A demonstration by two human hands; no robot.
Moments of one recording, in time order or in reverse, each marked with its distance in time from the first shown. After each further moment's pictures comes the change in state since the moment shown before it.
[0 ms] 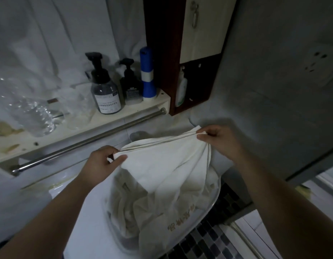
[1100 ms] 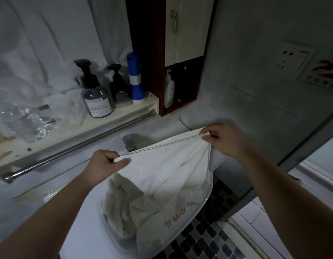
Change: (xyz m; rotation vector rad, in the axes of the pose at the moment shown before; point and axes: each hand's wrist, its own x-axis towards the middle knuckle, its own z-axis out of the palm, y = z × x) left_hand -0.002 0.043 0.004 -0.163 -0.155 -0.035; right_hand -0.035 -0.009 -0.039 -0.538 0.037 -0.101
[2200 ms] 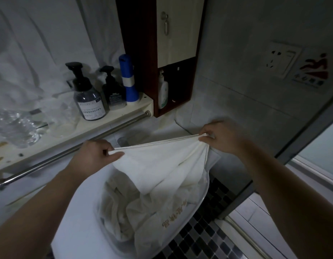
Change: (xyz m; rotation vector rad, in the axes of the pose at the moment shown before) left_hand 0.023 0.022 -0.029 0.489 0.093 0.331; right_hand -0.009 -0.020 -0.032 -0.362 -0.094 -0.111
